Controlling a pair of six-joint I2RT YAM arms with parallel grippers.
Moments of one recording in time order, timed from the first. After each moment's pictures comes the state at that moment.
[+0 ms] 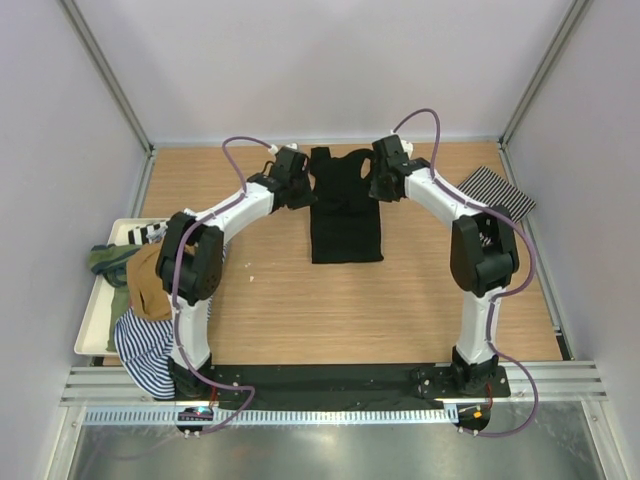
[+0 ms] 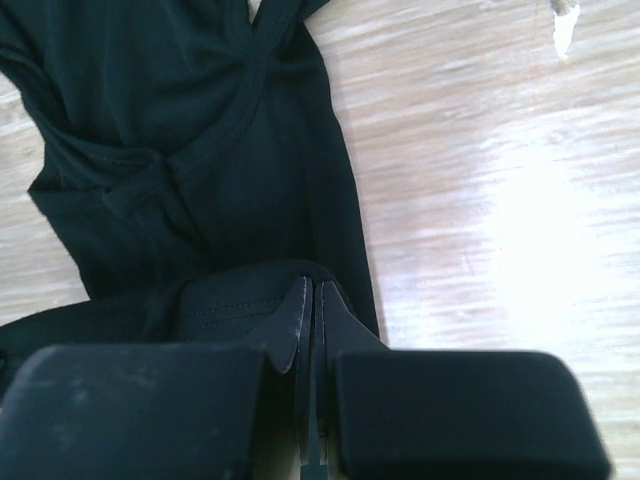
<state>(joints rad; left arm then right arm) -0.49 2.01 1.56 -0.34 -0.04 -0.65 0.36 1.99 1.61 -0.54 0.19 0.56</state>
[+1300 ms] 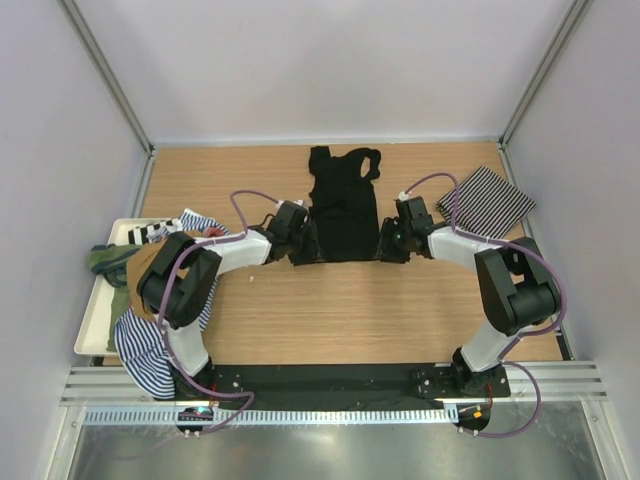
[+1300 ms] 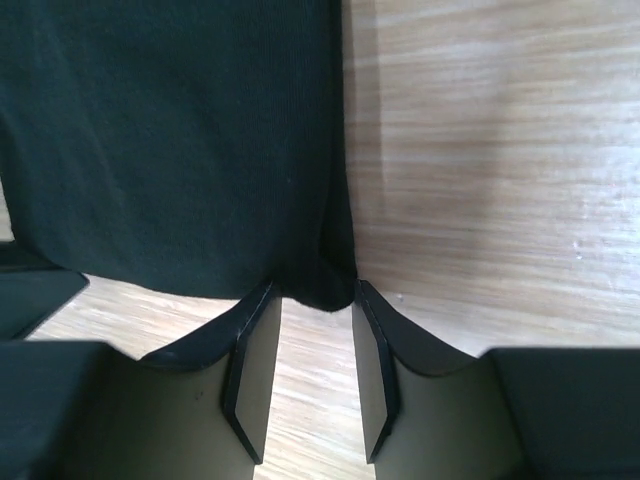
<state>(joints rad) -0.60 1.81 1.01 -0.10 0.14 -0.75 0.34 1.66 0.87 -0.19 -0.18 0.58</state>
